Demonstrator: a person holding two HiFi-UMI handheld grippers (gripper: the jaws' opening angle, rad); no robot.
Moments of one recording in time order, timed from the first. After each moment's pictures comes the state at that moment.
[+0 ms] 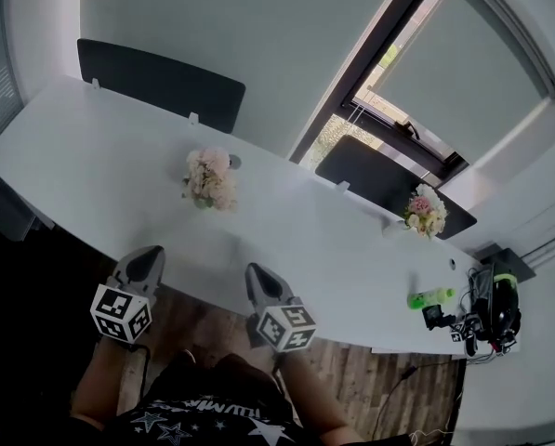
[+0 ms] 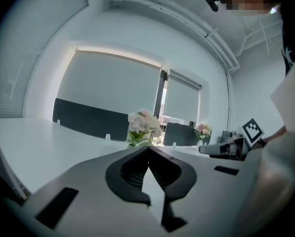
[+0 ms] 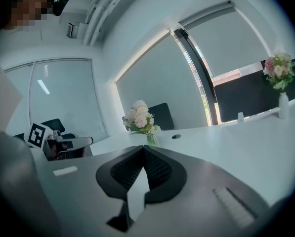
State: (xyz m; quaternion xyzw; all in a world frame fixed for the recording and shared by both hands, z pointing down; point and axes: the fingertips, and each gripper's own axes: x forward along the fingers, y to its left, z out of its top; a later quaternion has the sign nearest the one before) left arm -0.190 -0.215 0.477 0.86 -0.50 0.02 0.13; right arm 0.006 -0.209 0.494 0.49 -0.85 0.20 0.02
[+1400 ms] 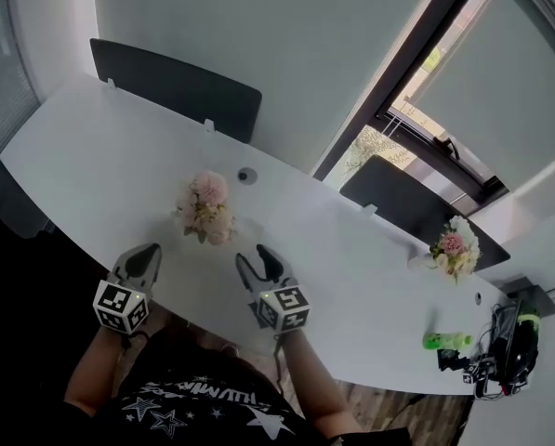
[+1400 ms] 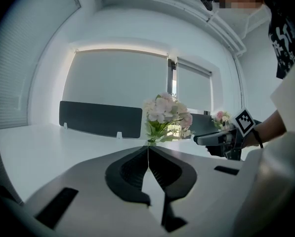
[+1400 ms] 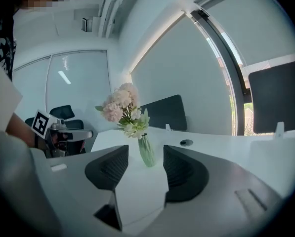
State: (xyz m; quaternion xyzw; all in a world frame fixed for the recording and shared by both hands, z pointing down) left arm -0.201 -0.298 0.521 0.82 -0.55 0.06 0.11; right arm -0.005 -0.335 0.536 0.39 -0.91 0.15 0.08
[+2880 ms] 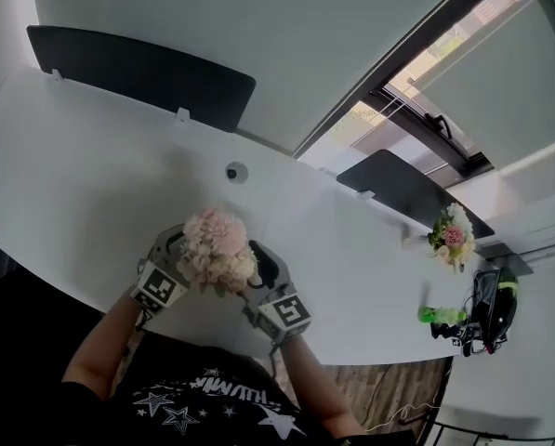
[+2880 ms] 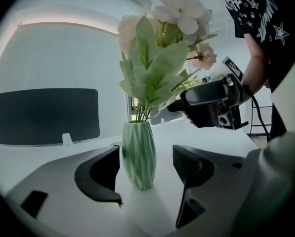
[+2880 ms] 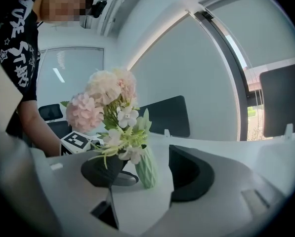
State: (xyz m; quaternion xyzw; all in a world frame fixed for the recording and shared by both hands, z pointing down) left arm -0.110 -0.419 0.608 0.95 -0.28 0.13 0.01; right arm -0.066 -0.389 0.534 0.41 -0.90 0.13 0.06
